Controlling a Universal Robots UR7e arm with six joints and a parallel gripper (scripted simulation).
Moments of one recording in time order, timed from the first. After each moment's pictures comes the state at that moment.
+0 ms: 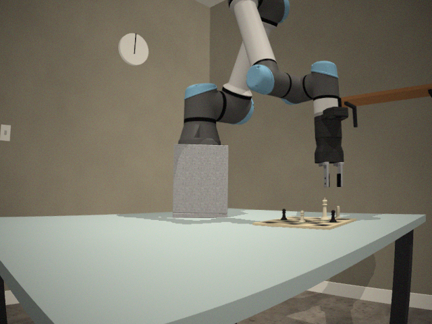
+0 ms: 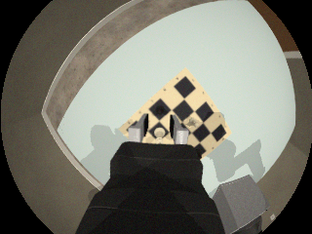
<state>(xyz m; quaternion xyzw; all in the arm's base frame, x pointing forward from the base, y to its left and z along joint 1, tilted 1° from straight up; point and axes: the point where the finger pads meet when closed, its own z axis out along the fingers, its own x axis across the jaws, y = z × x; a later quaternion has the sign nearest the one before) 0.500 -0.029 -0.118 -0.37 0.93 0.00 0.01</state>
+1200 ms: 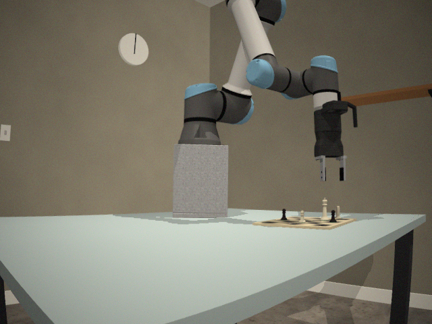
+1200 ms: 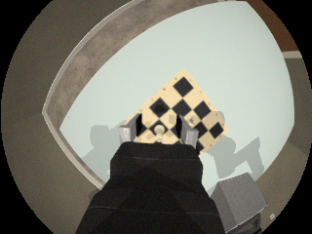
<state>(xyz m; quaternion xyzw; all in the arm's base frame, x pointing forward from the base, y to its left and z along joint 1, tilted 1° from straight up) 0.499 -0.029 -0.102 -0.37 0.93 0.00 0.01</state>
